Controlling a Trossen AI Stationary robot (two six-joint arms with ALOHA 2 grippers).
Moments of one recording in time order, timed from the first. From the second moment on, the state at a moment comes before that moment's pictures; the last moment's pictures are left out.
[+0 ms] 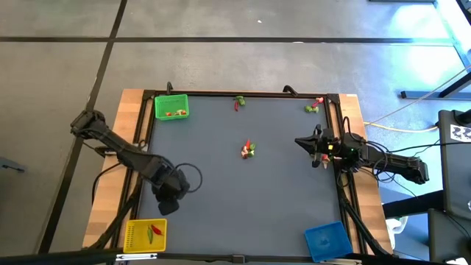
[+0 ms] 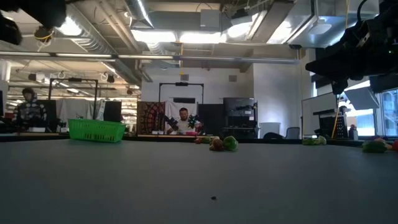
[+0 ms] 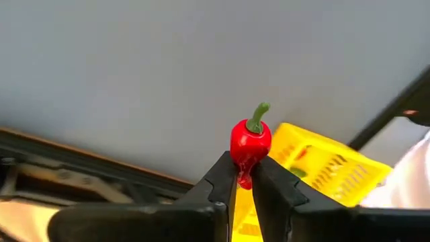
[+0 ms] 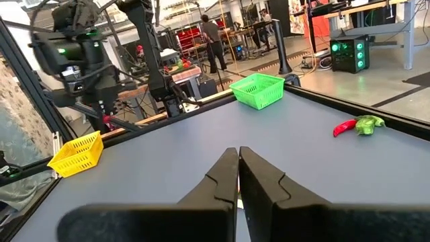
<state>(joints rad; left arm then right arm) -0.53 1.40 1.06 -1.17 0.27 -1.08 -0.20 0.03 0.01 0.00 0.01 0.28</state>
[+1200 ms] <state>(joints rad) -0.92 1.49 1.02 -0.85 0.21 -1.46 -0.20 0.03 0.01 0.00 0.01 0.28</state>
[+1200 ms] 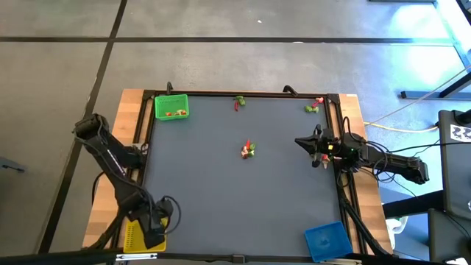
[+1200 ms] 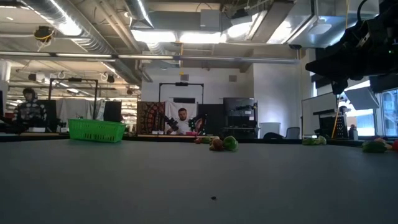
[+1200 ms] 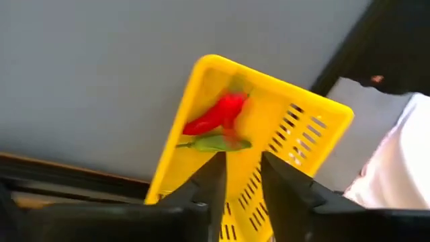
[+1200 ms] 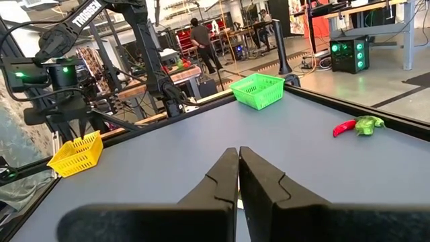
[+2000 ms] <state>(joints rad) -0.50 1.49 1.03 -0.82 0.16 -1.18 -0.20 0.03 0.01 0.02 0.01 0.28</state>
